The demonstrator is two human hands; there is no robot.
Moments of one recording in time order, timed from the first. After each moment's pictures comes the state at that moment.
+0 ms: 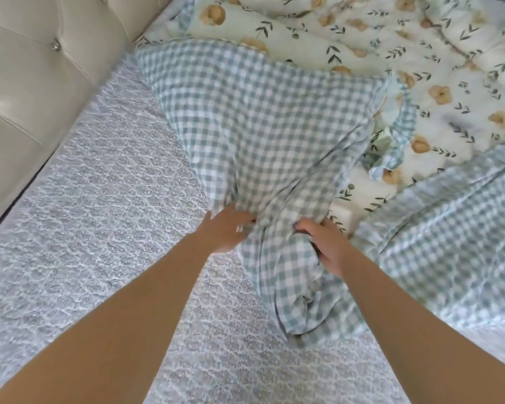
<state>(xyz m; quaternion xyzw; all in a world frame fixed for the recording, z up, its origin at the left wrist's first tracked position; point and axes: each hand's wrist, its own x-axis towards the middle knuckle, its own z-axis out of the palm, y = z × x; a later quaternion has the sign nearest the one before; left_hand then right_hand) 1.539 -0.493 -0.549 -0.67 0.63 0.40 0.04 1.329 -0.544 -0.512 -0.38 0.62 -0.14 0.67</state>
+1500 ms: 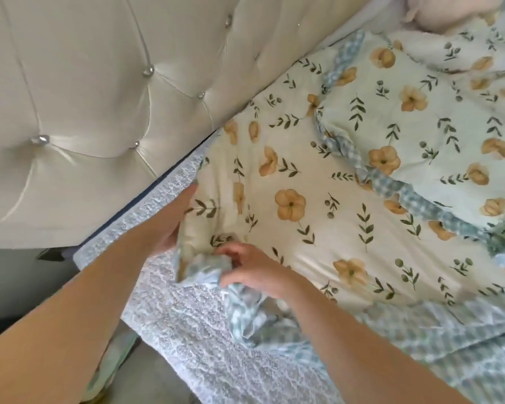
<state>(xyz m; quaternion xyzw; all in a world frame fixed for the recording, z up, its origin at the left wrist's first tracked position) 1.784 -0.307 -0.485 -0.62 0.03 0.64 -0.45 1.608 -0.390 -0.487 -0.66 0.30 0.22 0.65</state>
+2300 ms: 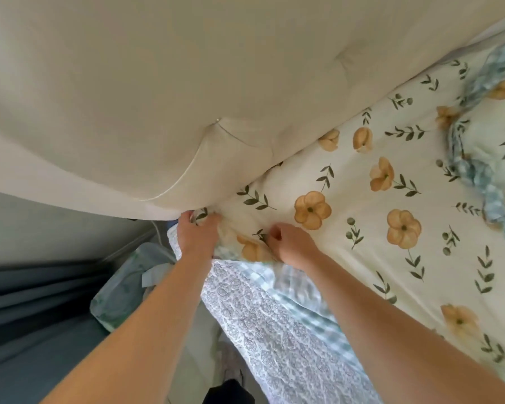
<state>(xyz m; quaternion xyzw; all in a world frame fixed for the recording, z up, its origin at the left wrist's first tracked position) 1.845 -0.187 -0.560 -0.77 -0.26 0.24 -0.53 1.752 -0.341 -0.578 -0.85 0.30 0.29 0.33</state>
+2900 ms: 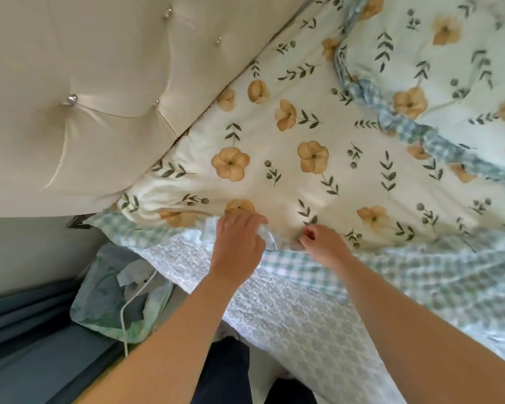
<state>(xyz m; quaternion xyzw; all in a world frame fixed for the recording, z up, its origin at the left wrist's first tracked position) 1.677 -0.243 -0.523 -0.83 0.47 0.21 -0.22 1.535 -0.389 -0.557 -0.78 0.47 0.24 0.34</state>
